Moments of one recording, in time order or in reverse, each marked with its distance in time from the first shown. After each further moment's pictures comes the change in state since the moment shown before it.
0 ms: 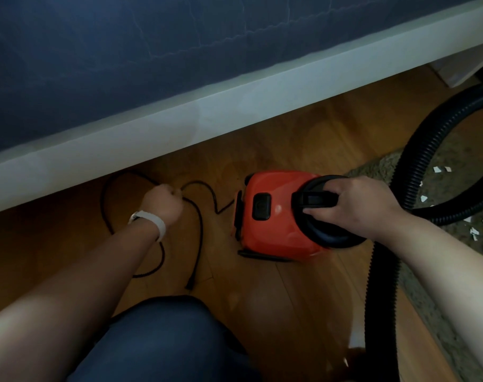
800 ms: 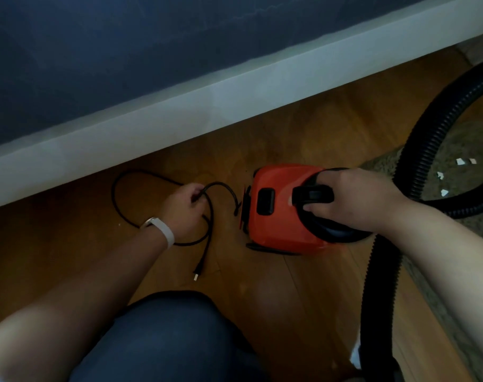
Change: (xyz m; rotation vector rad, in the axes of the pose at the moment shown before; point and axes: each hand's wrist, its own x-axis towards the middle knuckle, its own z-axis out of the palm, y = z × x) left_hand -0.013 -0.017 0.035 -0.142 -0.056 0.308; right_hand 0.016 -0.018 0.006 -0.109 -0.144 -0.071
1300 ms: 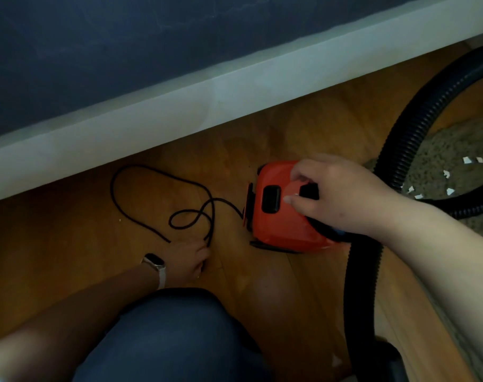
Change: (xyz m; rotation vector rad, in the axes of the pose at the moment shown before) left_hand -0.059 -0.083 0.035 0.665 -0.452 0.584; right_hand 0.001 -0.044 -0.014 0.191 0.123 -0.175
